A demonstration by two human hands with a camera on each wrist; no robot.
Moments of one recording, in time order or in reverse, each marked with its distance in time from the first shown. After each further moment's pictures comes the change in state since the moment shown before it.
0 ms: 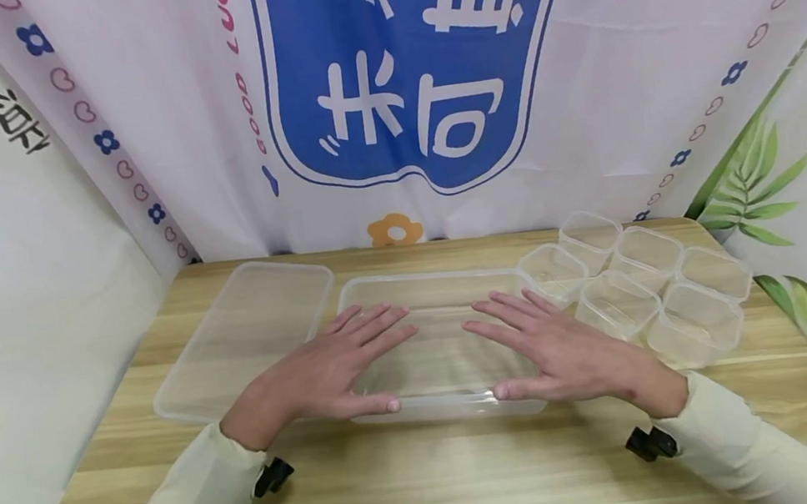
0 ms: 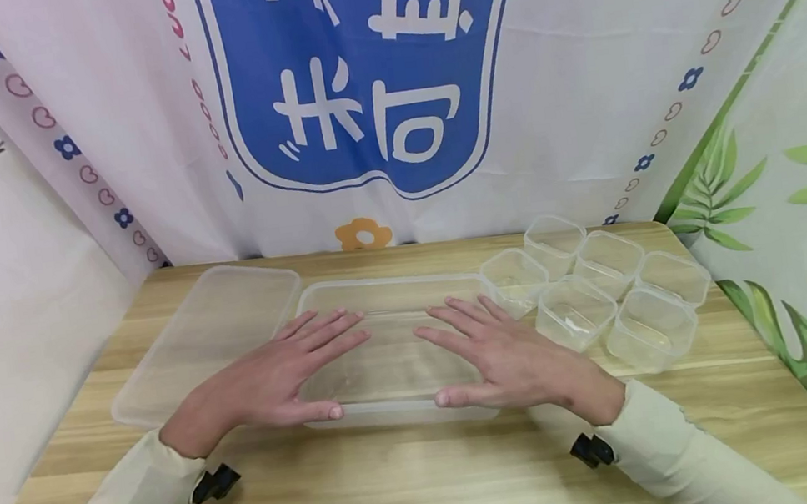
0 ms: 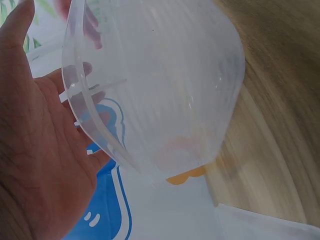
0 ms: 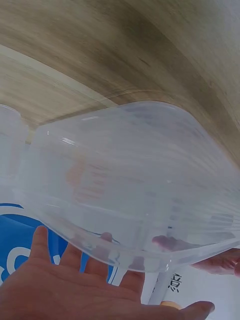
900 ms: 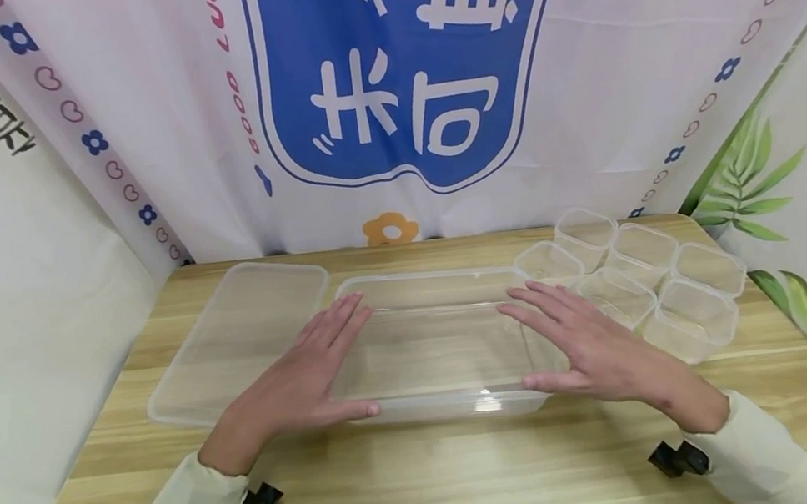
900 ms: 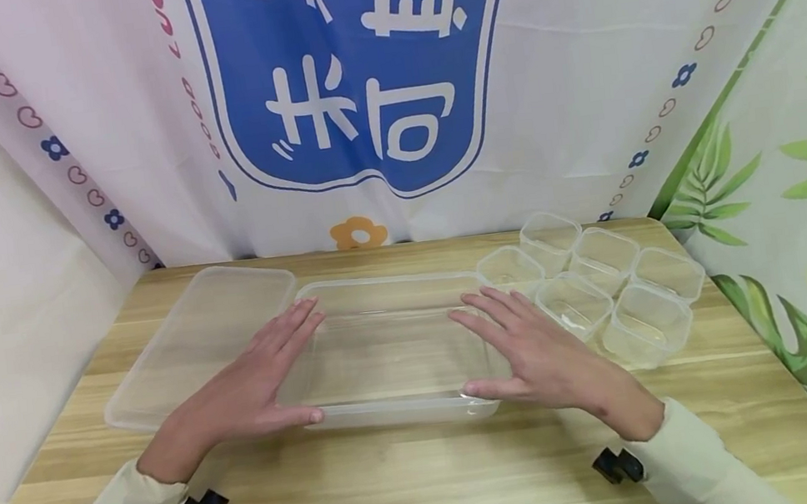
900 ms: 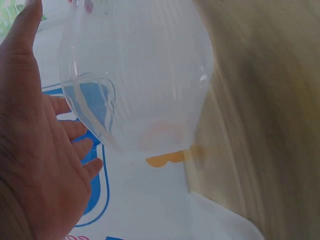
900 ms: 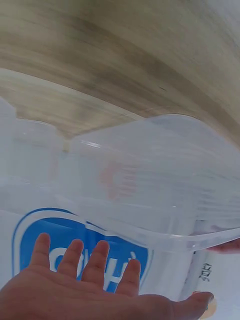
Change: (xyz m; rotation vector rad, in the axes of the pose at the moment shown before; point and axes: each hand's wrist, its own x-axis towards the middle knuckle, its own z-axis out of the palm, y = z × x) left_hand -0.025 0.000 0.009 -0.084 0.126 -0.198; right_hand -0.031 0.012 -0.005 0.005 0.165 0.085
